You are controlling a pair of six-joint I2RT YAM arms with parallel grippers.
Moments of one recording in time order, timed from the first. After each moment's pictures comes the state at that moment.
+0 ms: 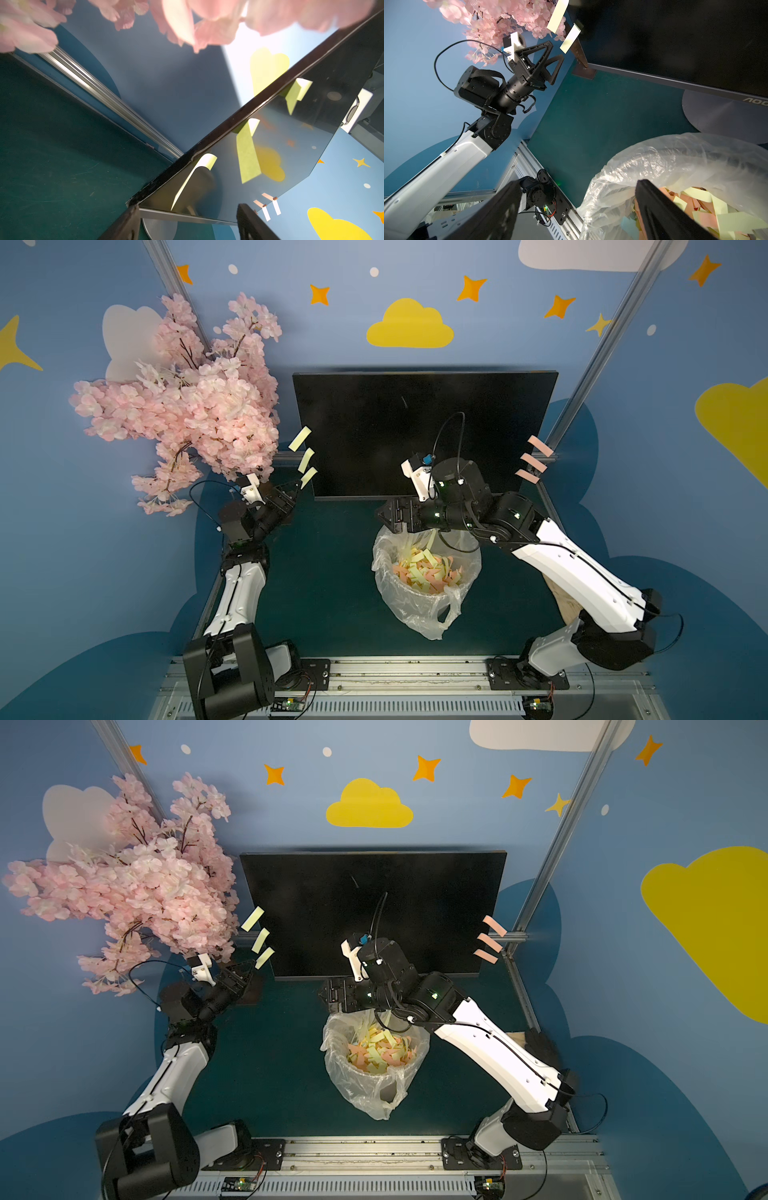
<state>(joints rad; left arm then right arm) 0.32 1.22 0.74 0.46 0.75 -1.00 1.00 1.52 1.86 -0.88 -0.11 0.60</state>
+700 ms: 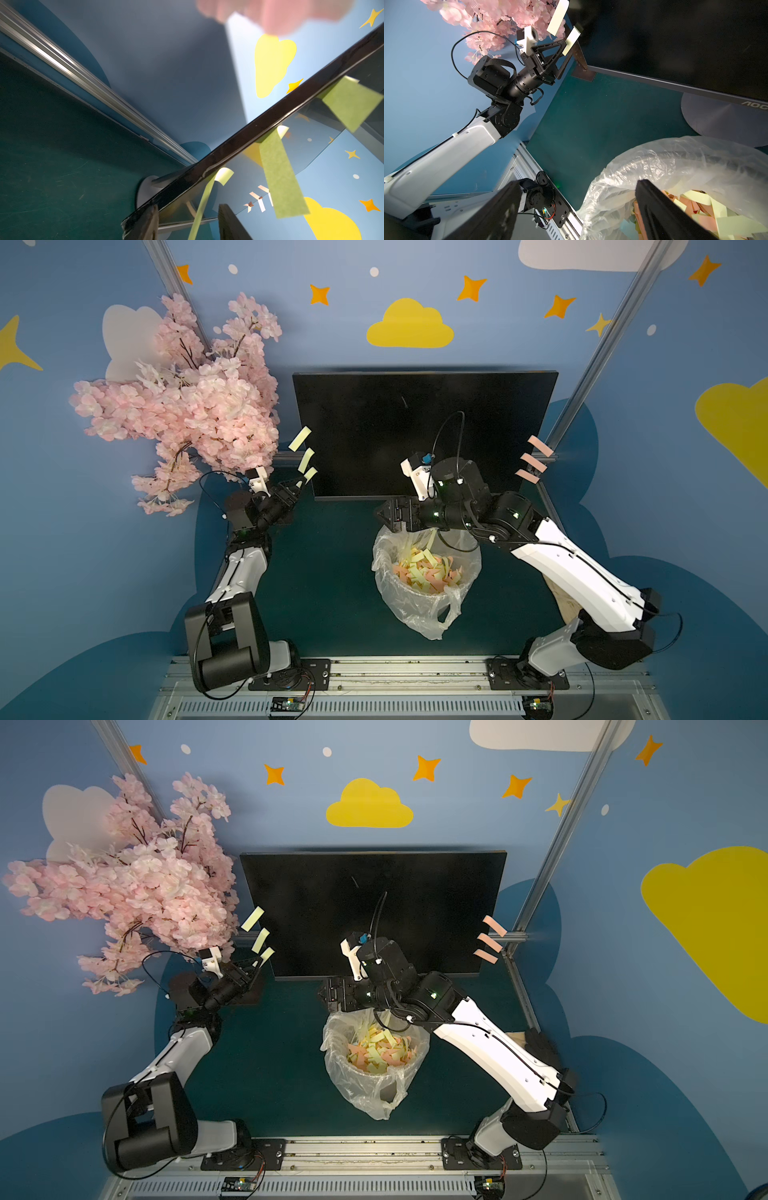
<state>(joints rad) 0.30 1.36 0.80 0.53 0.82 -1.02 1.00 1.52 1.86 -0.87 -0.10 0.60</state>
